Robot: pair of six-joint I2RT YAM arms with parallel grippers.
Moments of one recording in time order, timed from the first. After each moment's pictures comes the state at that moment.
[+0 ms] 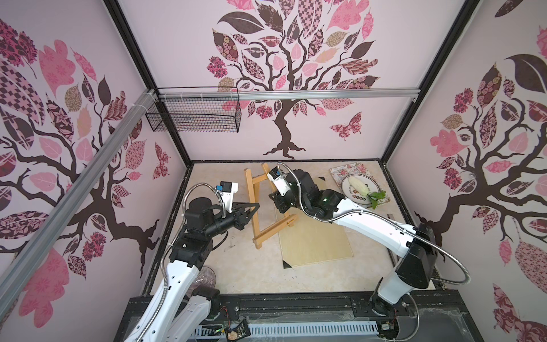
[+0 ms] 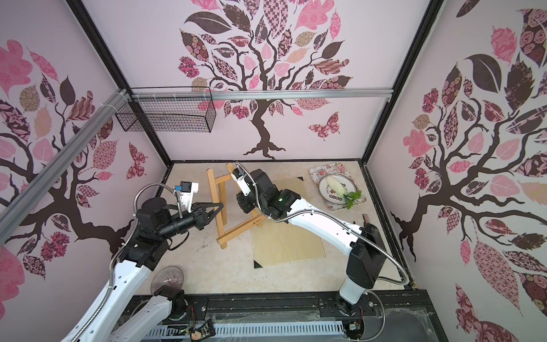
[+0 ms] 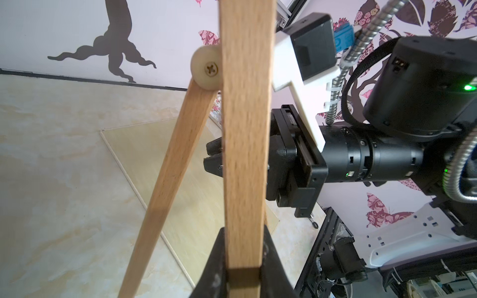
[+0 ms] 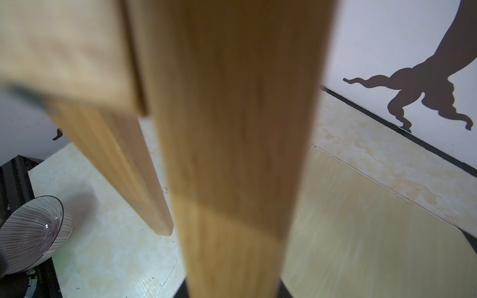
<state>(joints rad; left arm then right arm) -0.26 0.79 0.79 -0.23 0.65 -0.41 0.87 1.64 1.47 -0.35 0.03 0.09</state>
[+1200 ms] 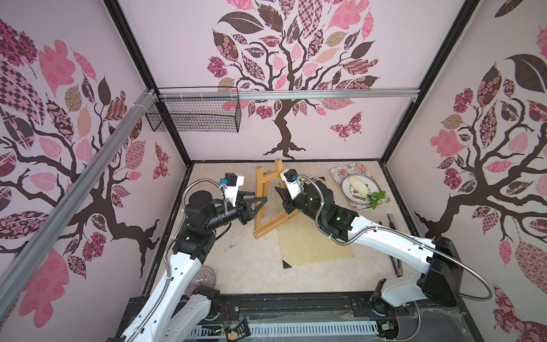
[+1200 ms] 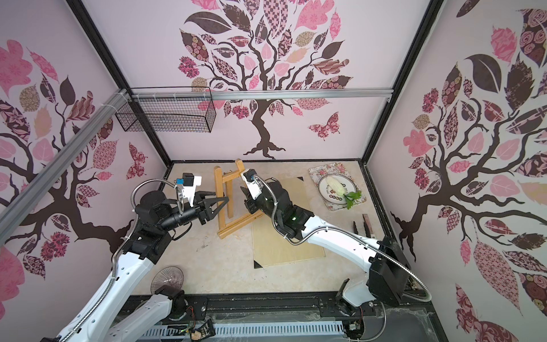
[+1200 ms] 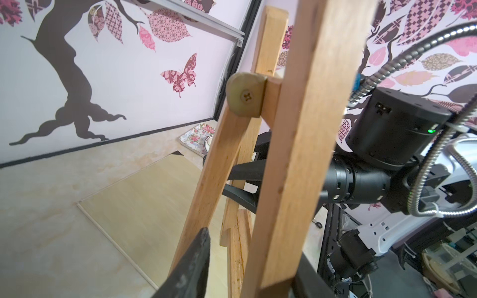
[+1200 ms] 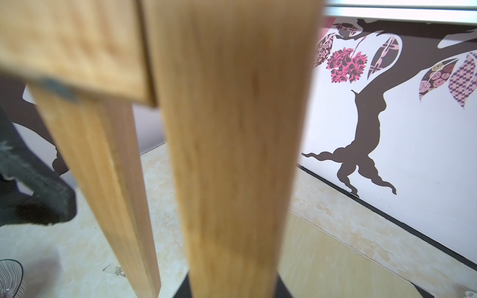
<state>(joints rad) -0.28 0.88 0.84 -0.04 0.73 -0.31 0.90 1.44 1.15 0.15 0.15 -0.01</state>
